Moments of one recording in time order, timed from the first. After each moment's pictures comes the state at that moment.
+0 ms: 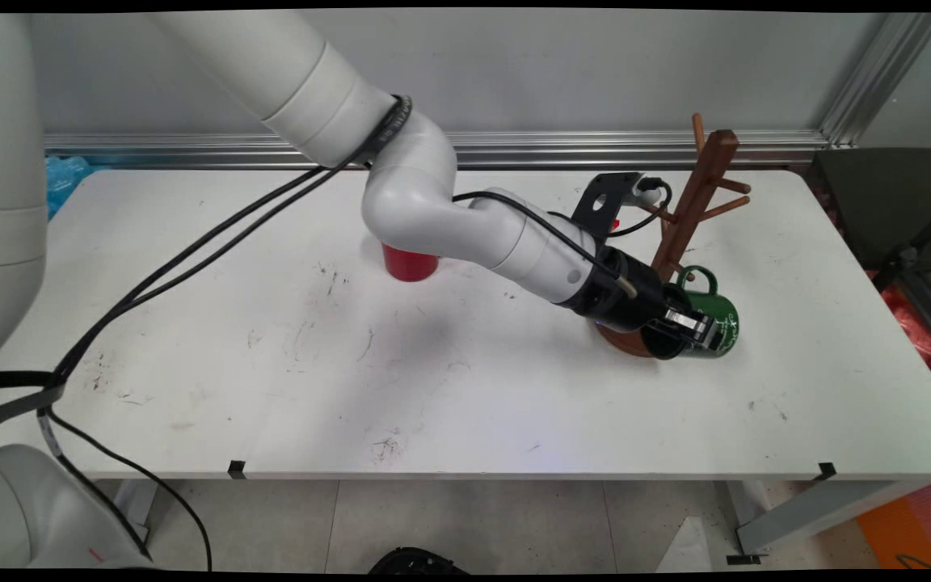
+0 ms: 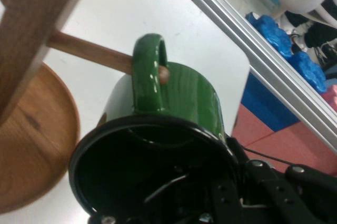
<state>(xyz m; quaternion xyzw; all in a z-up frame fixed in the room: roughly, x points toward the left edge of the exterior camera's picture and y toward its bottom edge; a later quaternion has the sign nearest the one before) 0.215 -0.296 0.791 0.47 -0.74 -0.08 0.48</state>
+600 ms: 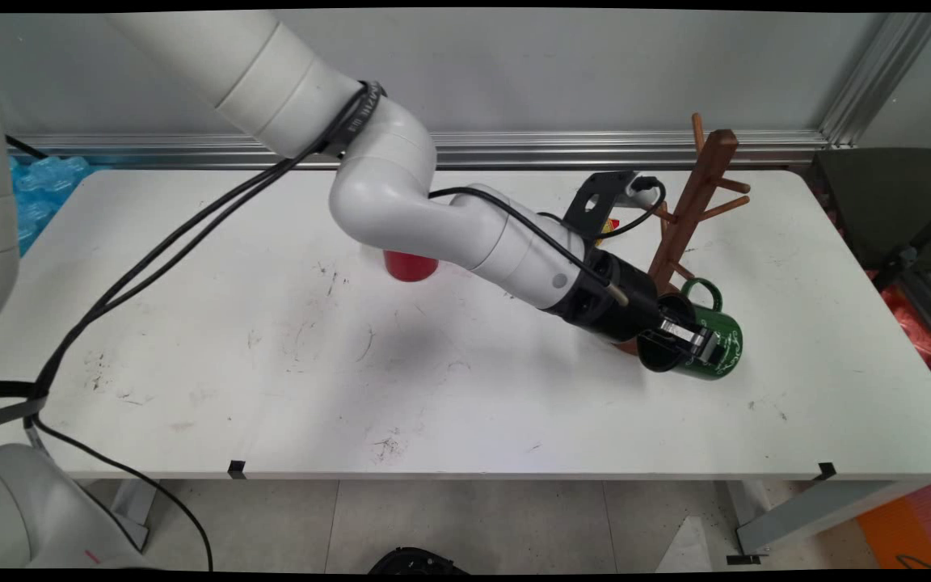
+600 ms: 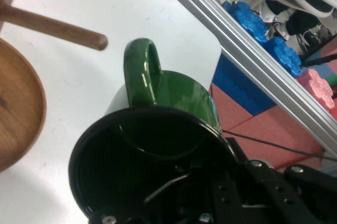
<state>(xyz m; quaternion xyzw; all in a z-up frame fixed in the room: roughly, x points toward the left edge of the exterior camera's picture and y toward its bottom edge) 0.223 -0.271 0.810 0.45 -0.75 -0.10 0.48</state>
